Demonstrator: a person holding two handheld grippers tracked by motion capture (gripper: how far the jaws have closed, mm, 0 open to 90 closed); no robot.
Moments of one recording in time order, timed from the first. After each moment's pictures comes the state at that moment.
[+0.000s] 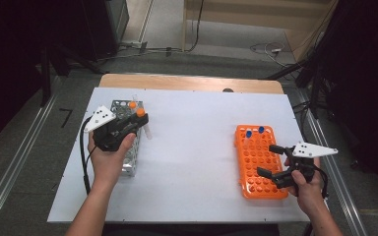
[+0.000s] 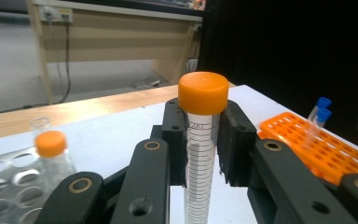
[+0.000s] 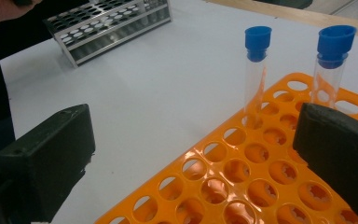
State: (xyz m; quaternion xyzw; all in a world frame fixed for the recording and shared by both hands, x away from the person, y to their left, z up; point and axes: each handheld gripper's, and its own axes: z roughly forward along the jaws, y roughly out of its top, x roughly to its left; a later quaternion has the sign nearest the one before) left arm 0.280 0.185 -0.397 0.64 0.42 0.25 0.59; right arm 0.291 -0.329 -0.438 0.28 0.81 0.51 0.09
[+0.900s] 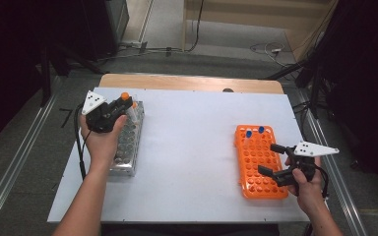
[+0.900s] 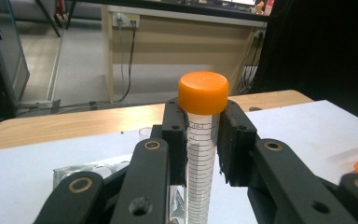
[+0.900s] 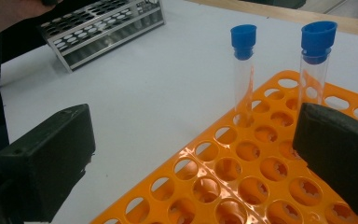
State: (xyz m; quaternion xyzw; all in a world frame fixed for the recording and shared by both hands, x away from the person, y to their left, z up) left arm 0.330 0.215 -0.410 0.60 0.49 0.31 0.55; right arm 0.294 -0.333 -0.441 0.29 0.80 0.52 0.09
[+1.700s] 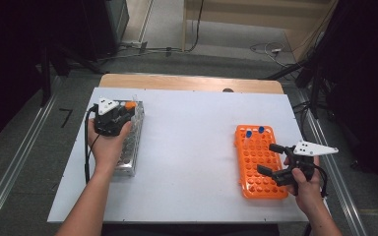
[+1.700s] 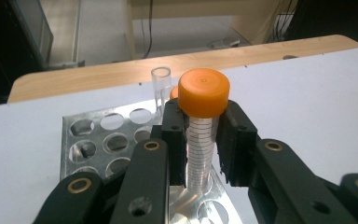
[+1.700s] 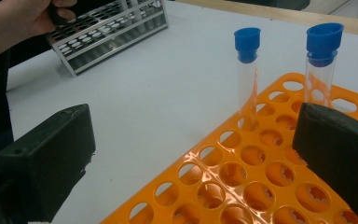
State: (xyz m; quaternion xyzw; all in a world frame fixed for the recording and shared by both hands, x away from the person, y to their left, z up) left arm 0.336 0.204 -0.429 0.65 0.53 0.30 0.45; right arm 0.295 -0.331 -0.442 0.29 0.80 0.52 0.09
